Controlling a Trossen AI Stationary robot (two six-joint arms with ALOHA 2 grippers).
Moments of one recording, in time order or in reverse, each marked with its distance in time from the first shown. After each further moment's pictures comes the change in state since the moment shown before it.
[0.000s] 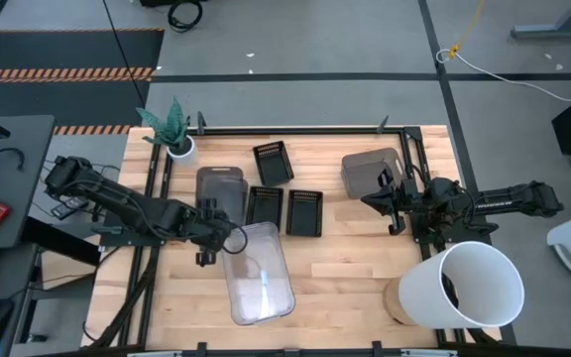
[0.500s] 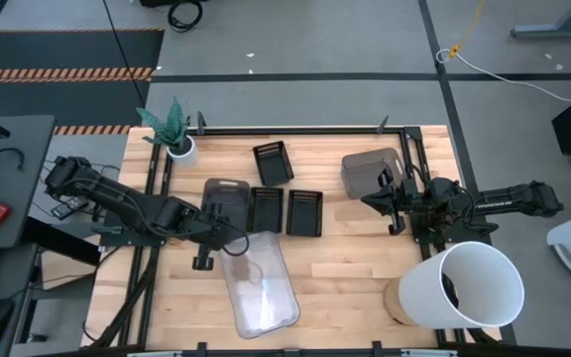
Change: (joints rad) left arm 0.000 0.000 0.074 -0.004 0.141 0.086; right arm 0.000 0.000 0.000 0.000 0.000 0.000
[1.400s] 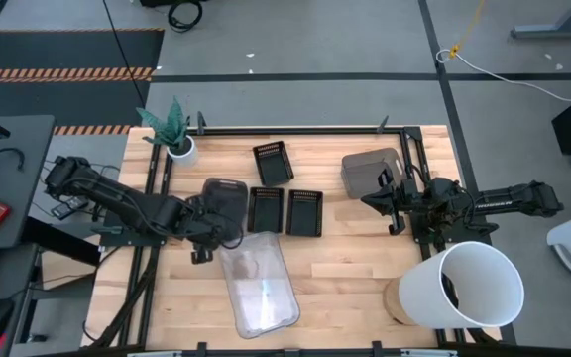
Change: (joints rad) left arm 0.002 -0.001 0.024 -0.209 -0.092 -0.276; right arm 0.000 0.000 0.000 0.000 0.000 0.000
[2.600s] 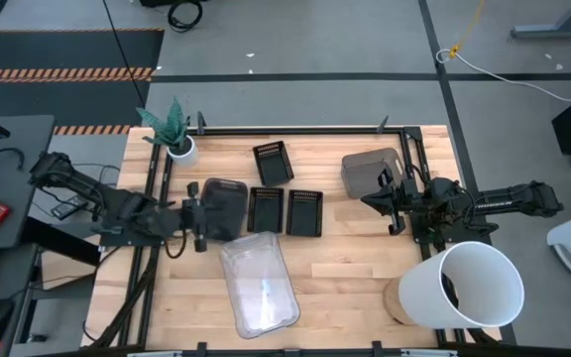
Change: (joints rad) left arm -0.080 -0.503 -0.458 0.846 -0.426 0.494; right arm 0.000 0.000 0.000 0.000 0.000 0.000
